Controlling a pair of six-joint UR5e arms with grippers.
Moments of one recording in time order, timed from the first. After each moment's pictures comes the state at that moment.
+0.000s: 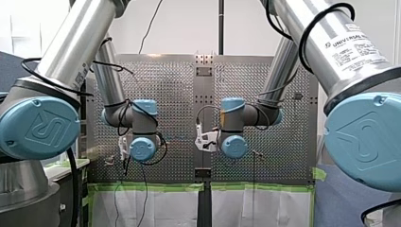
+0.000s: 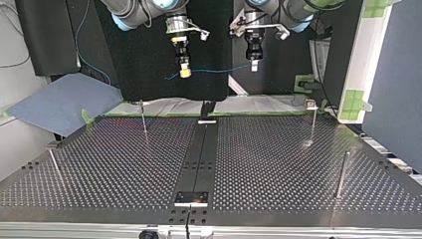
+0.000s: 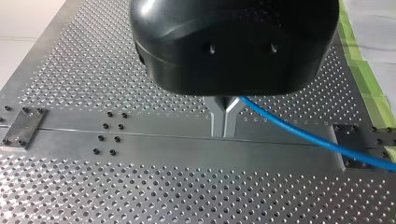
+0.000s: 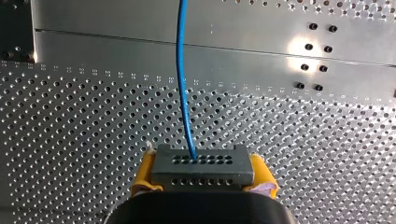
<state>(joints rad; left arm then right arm) -0.55 -1.99 -2.39 -1.89 -2.15 -1.63 2.37 -1.00 2.02 -1.04 1.83 1.47</state>
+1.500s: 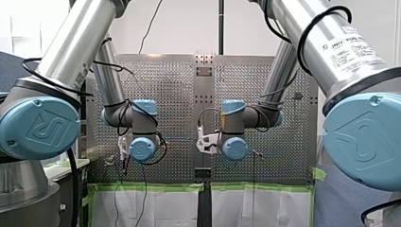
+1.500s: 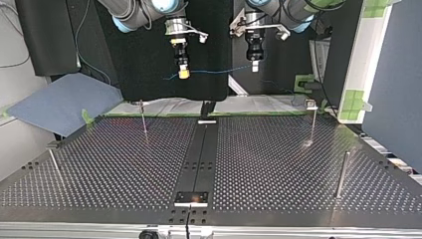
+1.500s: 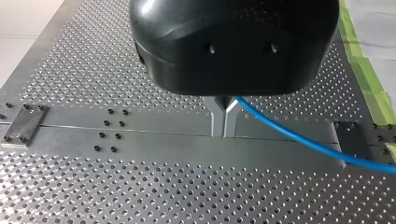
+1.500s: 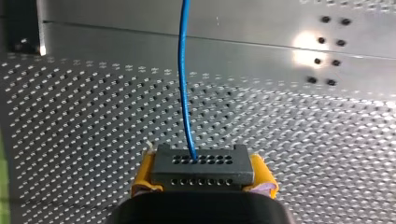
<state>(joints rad) -0.54 -1.99 -2.39 -1.89 -2.15 -1.63 2.36 -0.97 2.01 -1.03 1.84 1.47</state>
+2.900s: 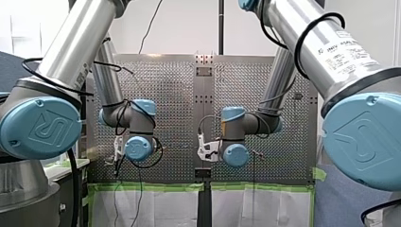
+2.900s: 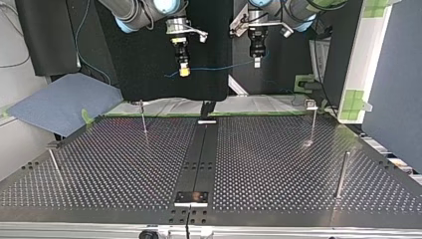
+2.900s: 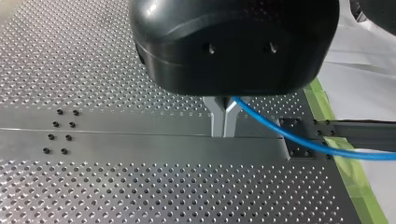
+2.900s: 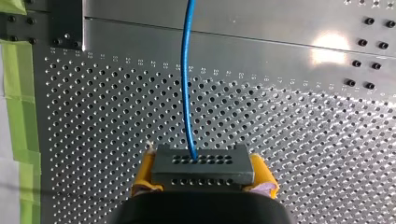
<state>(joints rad) -0.52 -1.99 -2.40 -2.00 -2.14 -1.57 2.35 -0.93 2.01 -1.03 1.84 1.48</state>
